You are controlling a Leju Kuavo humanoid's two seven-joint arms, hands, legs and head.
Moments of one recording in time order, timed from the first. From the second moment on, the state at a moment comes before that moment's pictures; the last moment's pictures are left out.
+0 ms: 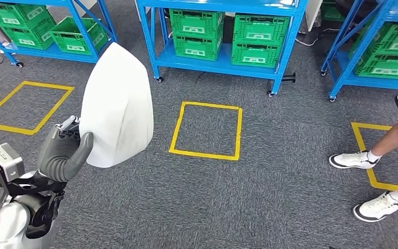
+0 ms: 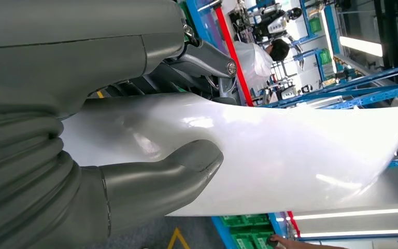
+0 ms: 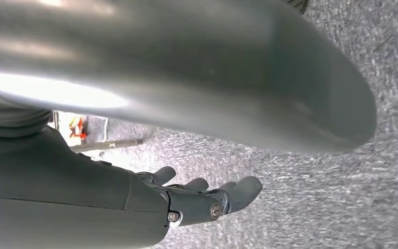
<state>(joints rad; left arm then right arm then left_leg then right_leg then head) -0.16 0.15 -0.15 -1.54 0.20 -0.52 -0.57 -0.07 0.13 -1.14 -0.15 0.90 0.02 0.01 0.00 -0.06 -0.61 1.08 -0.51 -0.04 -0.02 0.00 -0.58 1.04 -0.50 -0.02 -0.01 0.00</state>
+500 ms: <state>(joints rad) -0.16 0.15 -0.15 -1.53 0.20 -0.52 -0.57 -0.07 0.13 -1.14 -0.15 0.90 0.02 0.01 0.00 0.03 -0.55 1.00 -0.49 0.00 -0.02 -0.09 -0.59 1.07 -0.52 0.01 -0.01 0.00</state>
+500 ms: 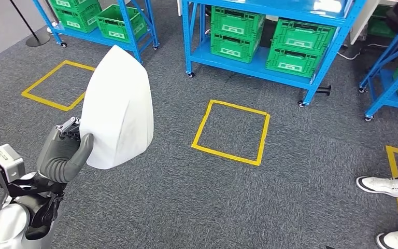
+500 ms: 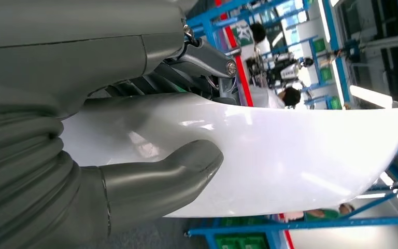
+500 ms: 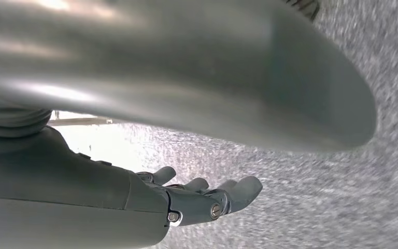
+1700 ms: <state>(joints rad) -0.14 0.15 -0.16 -1.54 0.19 -0.52 -0.57 -0.06 0.13 -1.14 -0.15 0.91 0.02 0.01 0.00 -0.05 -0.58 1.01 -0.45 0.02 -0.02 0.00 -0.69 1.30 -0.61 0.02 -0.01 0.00</state>
